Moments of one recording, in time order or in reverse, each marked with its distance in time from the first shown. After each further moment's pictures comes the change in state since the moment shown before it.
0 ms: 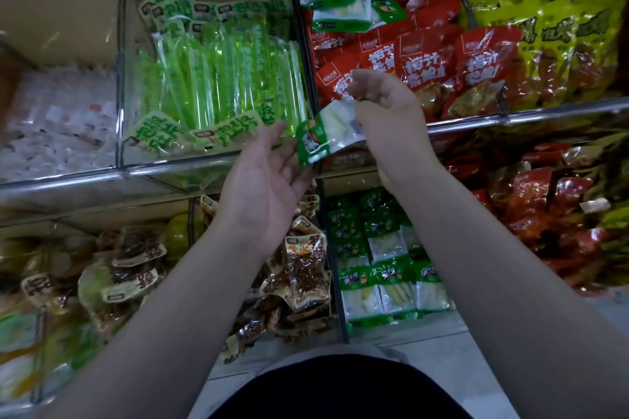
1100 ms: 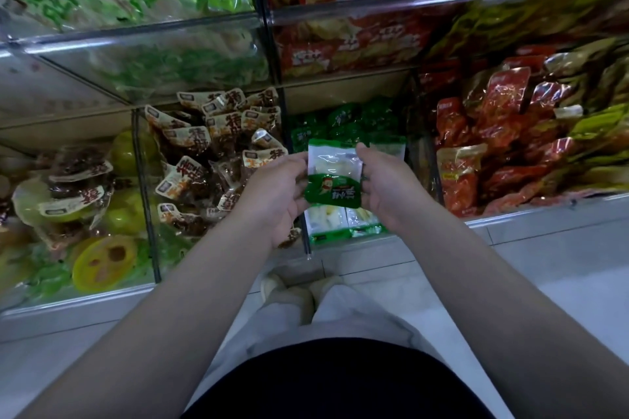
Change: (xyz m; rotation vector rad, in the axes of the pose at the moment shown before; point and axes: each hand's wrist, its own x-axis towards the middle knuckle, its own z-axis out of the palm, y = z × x) left_hand -0.032 -0.132 -0.012 0.244 0.148 -0.397; right_hand -0.097 0.139 -0.069 0.076 0.040 0.744
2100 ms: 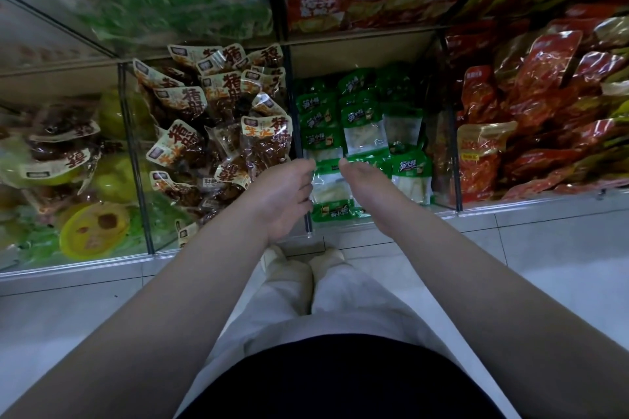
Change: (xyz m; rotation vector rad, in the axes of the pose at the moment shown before) left_hand 0.020 -0.037 -0.011 0.147 -0.047 -0.210; right_hand 0.026 0.051 0.007 -0.514 -0.095 0.041
